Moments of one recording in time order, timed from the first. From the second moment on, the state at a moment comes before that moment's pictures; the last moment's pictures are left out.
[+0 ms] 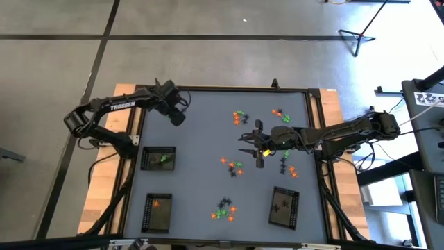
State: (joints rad) left arm 0.76 1.36 0.74 -0.56 -0.02 -0.07; right arm 0.08 1.28 0.67 0.25 0.10 -0.14
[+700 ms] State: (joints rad) left arm 0.70 1.55 0.68 -0.36 -0.10 -0.16; right arm 0.08 1.28 0.67 0.28 0.10 -0.14
